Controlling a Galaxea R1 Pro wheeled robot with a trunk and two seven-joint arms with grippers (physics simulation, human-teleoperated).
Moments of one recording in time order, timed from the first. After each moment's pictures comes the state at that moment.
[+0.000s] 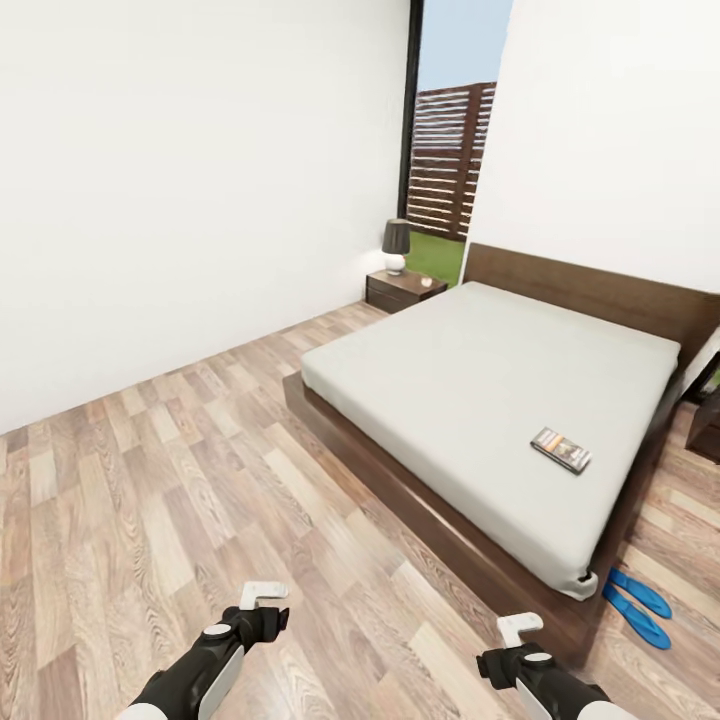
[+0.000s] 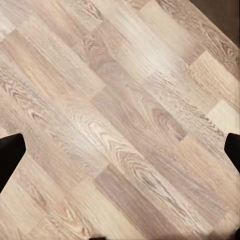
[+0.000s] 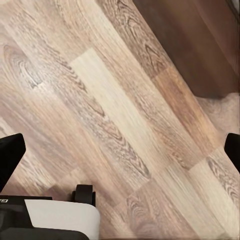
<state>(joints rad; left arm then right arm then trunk) -0.50 0.00 -0.22 -0.45 0.20 0.13 0.04 -0.57 -0.07 0.12 -0.14 0.02 0.08 -0.02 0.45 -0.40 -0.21</state>
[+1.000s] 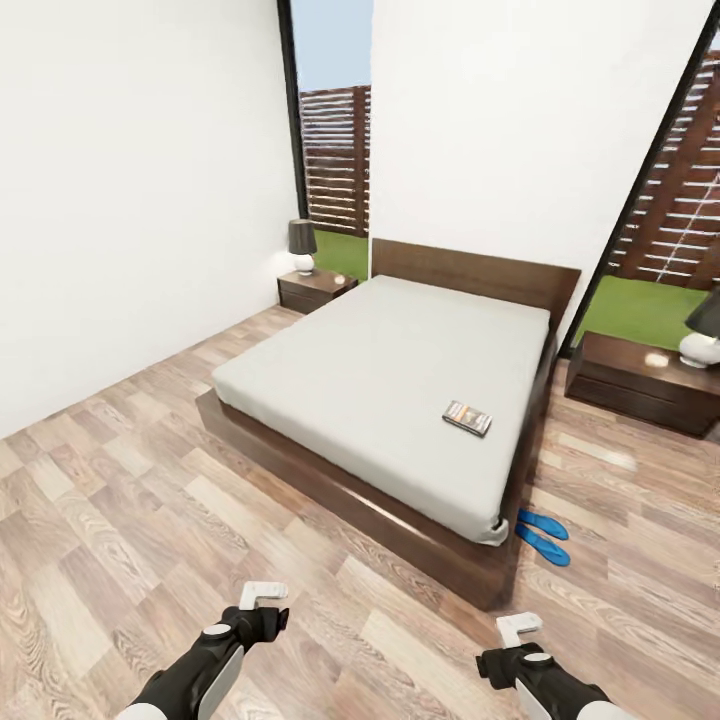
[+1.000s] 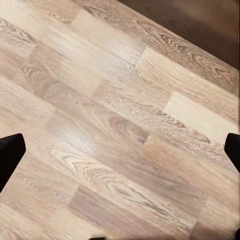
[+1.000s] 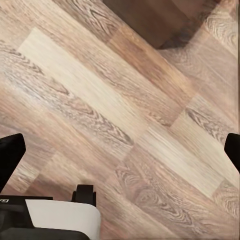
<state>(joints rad) -0.50 0.00 -0.22 -0.45 0.20 0.13 0.04 -0.57 -0.06 0.12 -0.14 0.02 0.08 -0.02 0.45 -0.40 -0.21</state>
